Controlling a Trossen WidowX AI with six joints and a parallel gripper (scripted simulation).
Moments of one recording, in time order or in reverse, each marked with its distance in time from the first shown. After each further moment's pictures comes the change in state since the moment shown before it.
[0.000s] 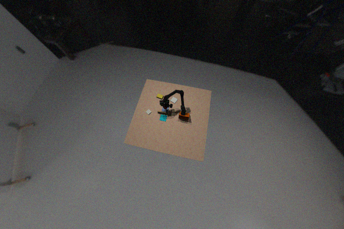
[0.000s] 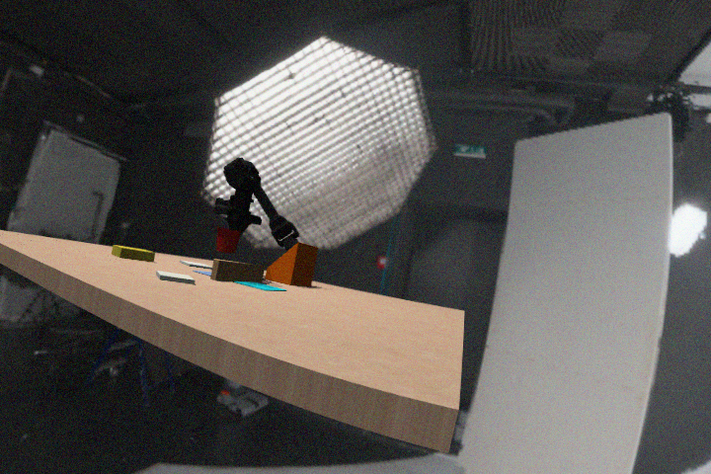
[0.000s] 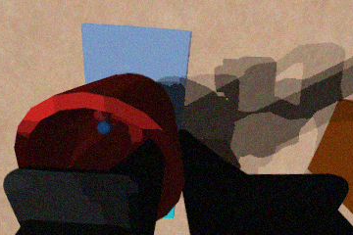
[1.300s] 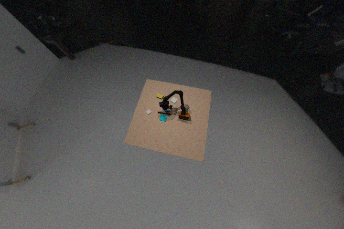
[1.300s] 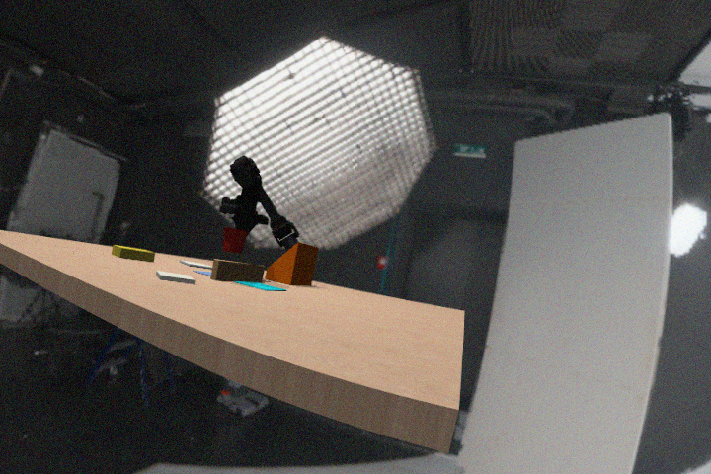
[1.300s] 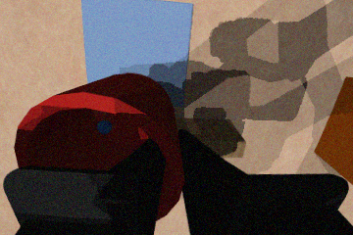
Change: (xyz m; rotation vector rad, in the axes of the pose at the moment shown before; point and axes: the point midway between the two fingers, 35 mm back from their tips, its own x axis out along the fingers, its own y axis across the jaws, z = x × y) arm -0.005 0.000 -0.026 0.011 0.004 0.007
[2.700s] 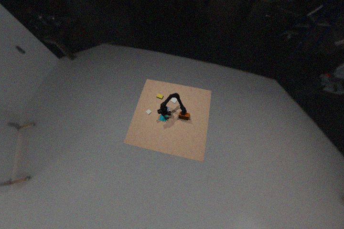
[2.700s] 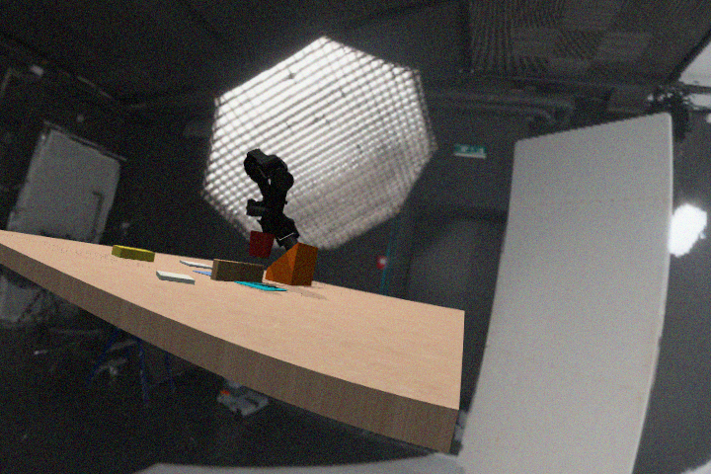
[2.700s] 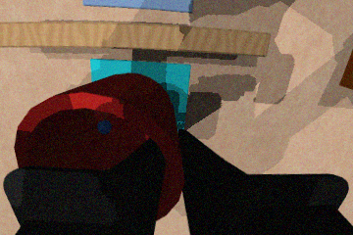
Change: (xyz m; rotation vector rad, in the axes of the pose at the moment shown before) arm -0.004 0.000 -0.104 -0.001 0.005 0.000
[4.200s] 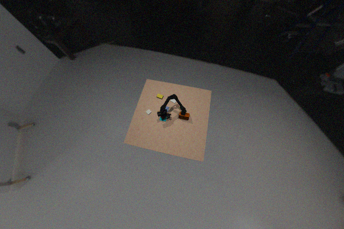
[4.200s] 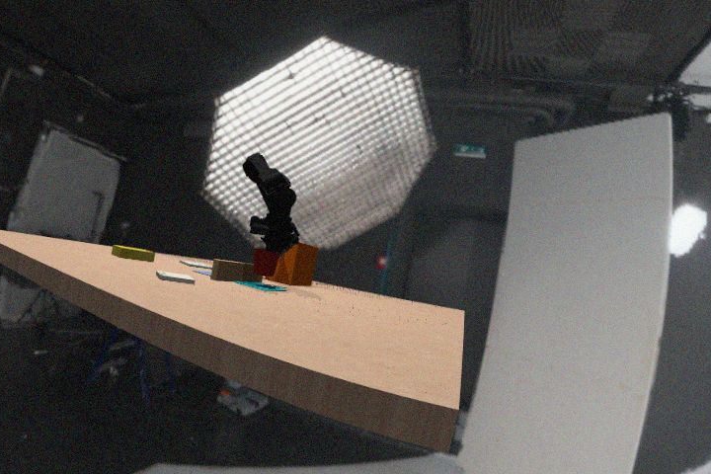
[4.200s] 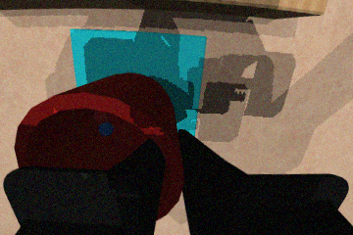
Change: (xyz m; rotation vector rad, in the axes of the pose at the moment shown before) arm 0.050 0.004 -0.030 0.010 0.011 0.006
